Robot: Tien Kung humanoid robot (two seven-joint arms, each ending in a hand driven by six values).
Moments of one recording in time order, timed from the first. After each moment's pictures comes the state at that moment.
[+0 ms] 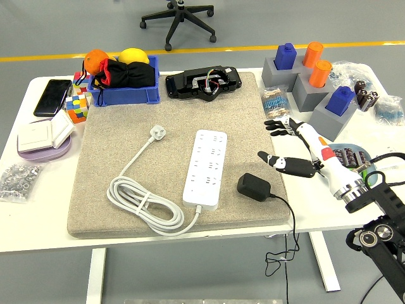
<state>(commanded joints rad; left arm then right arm) 0.10 0.11 -1.50 -0.18 1.22 0.02 0.08 0.15 -0.20 1.11 1.55 -1.70 -0.09 0.11</state>
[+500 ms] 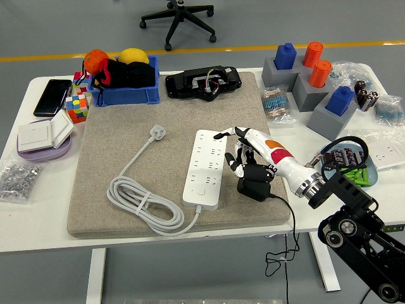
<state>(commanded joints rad) 0.09 0.11 -1.50 -0.18 1.23 0.02 0.09 0.30 -0.20 0.90 1.55 -1.80 -0.04 -0.03</state>
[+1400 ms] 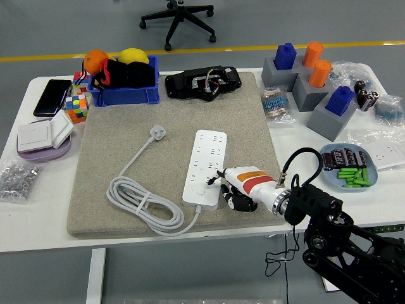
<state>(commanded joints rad) 0.09 0.12 -1.50 -0.18 1.22 0.02 0.08 0.40 -0.20 0.66 1.50 -1.97 0.06 -0.29</state>
